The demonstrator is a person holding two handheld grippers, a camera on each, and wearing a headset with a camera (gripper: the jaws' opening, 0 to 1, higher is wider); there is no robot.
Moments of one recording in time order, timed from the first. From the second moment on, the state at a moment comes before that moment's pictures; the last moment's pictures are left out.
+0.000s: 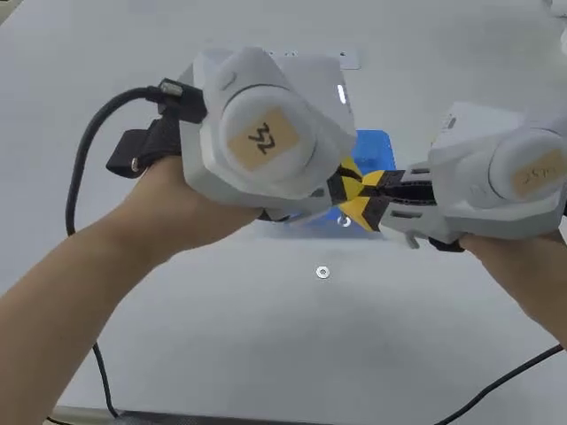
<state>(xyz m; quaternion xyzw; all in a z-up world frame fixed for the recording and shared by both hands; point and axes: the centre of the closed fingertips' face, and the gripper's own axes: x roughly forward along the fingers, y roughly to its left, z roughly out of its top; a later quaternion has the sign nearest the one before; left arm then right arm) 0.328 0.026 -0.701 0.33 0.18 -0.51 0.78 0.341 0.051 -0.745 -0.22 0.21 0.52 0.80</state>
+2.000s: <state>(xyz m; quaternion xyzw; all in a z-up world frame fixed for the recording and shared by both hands) 0.385 0.028 -0.733 0.32 0.19 -0.50 0.79 0.394 0.053 -0.776 -0.19 0.24 0.49 0.82</state>
